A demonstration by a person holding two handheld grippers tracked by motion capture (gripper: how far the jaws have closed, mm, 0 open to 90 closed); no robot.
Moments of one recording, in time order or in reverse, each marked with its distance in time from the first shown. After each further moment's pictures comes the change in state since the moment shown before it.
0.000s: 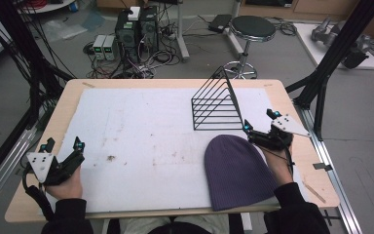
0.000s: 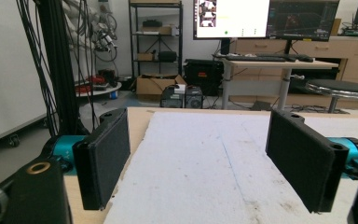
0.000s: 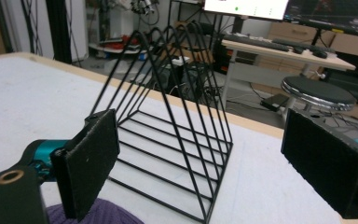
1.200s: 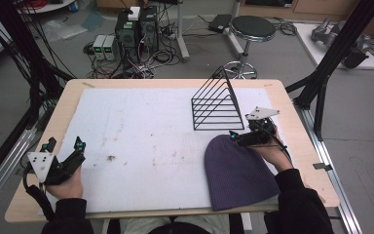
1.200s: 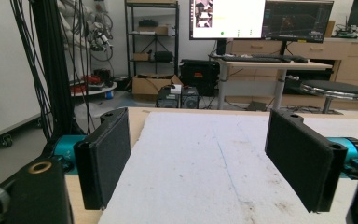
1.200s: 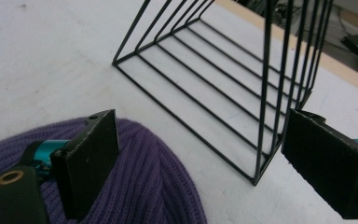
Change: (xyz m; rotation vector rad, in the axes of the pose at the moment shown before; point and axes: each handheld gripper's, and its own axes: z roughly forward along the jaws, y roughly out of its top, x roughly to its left) left arm -0.001 0.000 0.001 -0.003 -0.019 -0.006; right arm 0.007 0.001 0.050 0.410 0.272 -0.171
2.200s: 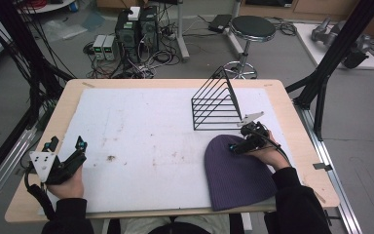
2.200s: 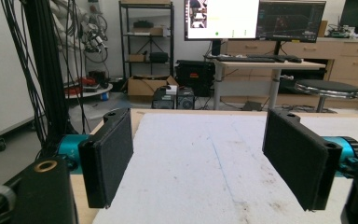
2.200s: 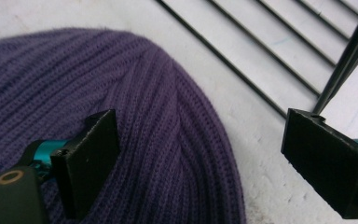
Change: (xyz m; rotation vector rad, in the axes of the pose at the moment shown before) left arm -0.002 0.000 0.001 -0.004 -0.021 0.005; right arm 0.001 -0.018 0.031 0.279 0.079 -0.028
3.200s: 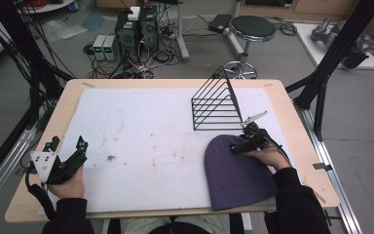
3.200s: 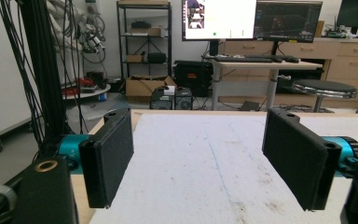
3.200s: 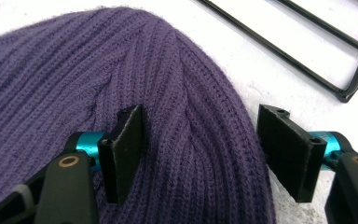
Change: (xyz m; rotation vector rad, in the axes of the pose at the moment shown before) left arm -0.001 0.000 0.000 0.000 -0.008 0.000; right arm -0.011 -0.012 0.009 0.043 0.131 0.148
